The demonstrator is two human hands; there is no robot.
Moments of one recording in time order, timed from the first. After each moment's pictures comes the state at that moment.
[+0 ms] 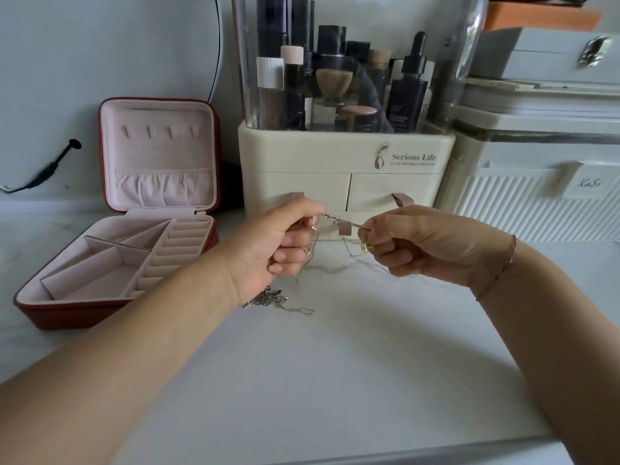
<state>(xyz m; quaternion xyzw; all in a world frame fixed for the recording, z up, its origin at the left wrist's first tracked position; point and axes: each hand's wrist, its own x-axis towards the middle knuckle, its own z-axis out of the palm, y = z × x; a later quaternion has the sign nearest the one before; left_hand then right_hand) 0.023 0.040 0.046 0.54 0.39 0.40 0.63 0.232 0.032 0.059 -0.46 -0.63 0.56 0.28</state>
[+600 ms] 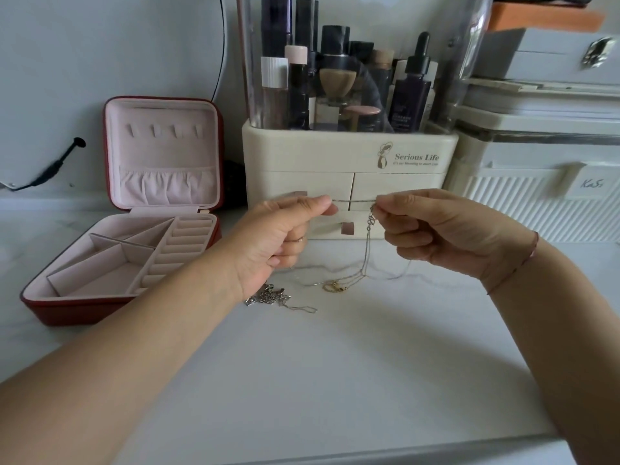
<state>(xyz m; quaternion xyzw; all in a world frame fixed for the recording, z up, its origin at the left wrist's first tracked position) 0.021 0.039 0.046 0.57 0.36 0.44 0.60 0.236 0.024 0.073 -0.43 -0.60 0.57 0.36</state>
